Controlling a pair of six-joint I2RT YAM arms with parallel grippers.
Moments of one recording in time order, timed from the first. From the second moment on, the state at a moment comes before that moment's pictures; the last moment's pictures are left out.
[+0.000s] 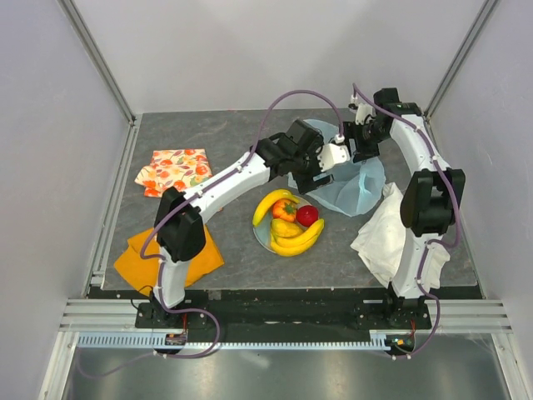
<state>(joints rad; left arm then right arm) -0.82 2.02 1.91 -0.67 0.18 0.53 0.05 2.05 1.91 -1.03 -0.49 -0.10</state>
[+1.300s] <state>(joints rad) -0.44 1.68 1.68 -0.51 0.05 0.21 0.20 2.18 1.96 -0.88 -0.49 -0.10</state>
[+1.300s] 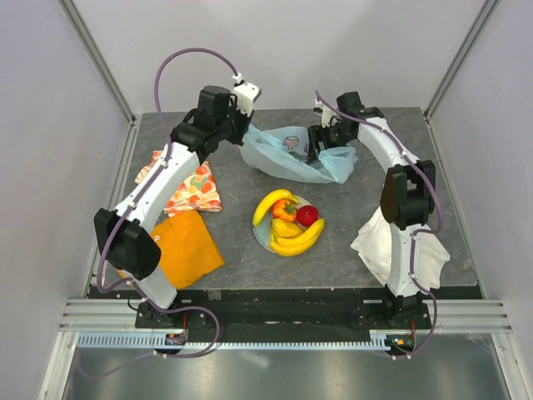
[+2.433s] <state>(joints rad) -0.36 1.82 1.70 -0.52 0.24 -0.12 0.39 2.35 2.27 -0.91 -0.45 -0.18</state>
